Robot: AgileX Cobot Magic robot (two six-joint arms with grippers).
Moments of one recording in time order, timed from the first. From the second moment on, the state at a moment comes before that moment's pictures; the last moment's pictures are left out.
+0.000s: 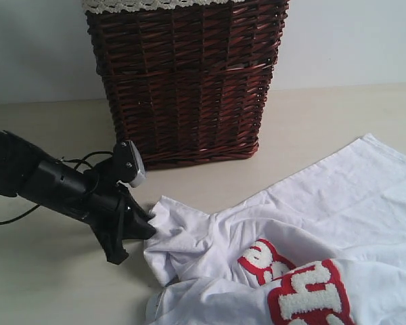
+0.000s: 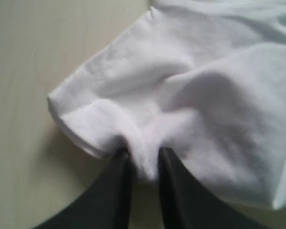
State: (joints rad) left arm -0.34 2.02 -0.93 -1.33 0.55 2.09; right arm 0.03 0.01 0.00 -0.17 0.33 0.06
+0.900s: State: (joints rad) left arm -0.36 1.73 -0.94 -0.94 0.40 2.09; right arm 0.03 0.01 0.00 -0.17 0.33 0.06
